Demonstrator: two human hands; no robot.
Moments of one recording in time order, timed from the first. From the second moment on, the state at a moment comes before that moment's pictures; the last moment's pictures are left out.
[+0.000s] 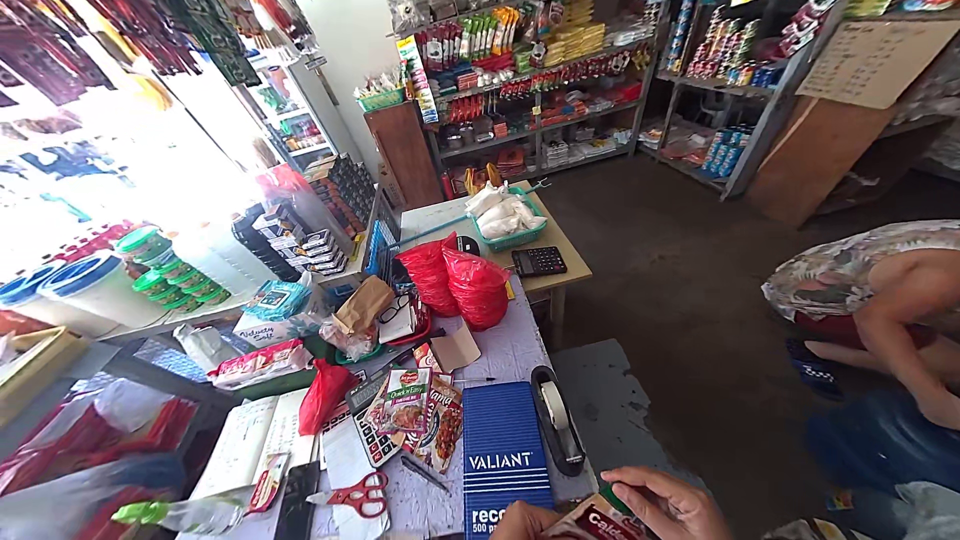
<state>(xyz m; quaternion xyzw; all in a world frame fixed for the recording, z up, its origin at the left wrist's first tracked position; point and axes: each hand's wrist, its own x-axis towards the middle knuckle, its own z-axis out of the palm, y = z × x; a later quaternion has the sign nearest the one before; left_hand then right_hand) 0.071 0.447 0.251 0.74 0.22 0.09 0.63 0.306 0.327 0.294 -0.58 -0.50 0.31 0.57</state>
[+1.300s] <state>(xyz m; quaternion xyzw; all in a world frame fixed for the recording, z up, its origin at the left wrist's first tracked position) -0.057 0.643 0.191 0.57 0.78 0.13 0.22 0.267 0.361 0.292 -0.59 -0.62 0.27 0.44</state>
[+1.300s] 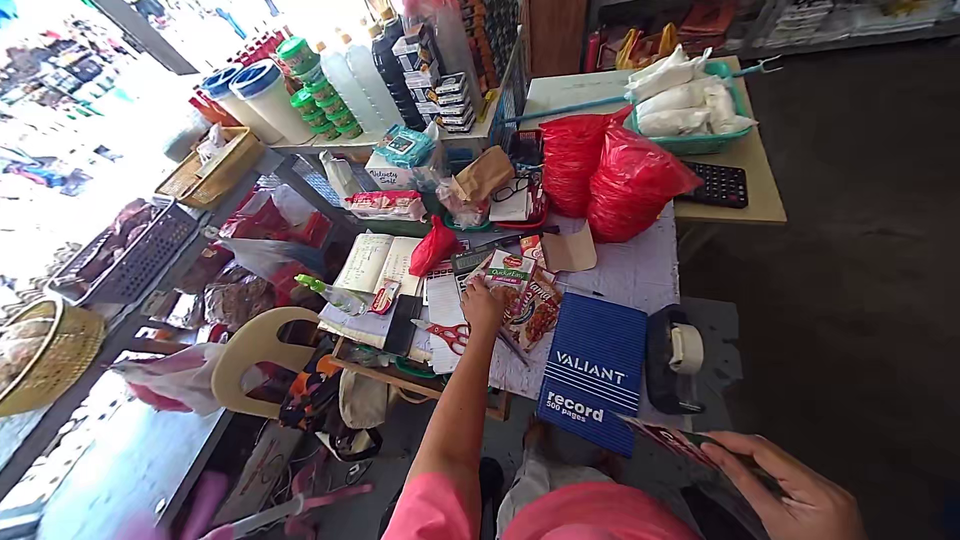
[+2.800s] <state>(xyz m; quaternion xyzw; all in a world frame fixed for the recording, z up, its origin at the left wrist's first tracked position) -0.022 0.611 0.137 0.66 0.65 0.31 0.21 0.188 0.377 0.262 -0.69 -0.55 0.19 0.43</state>
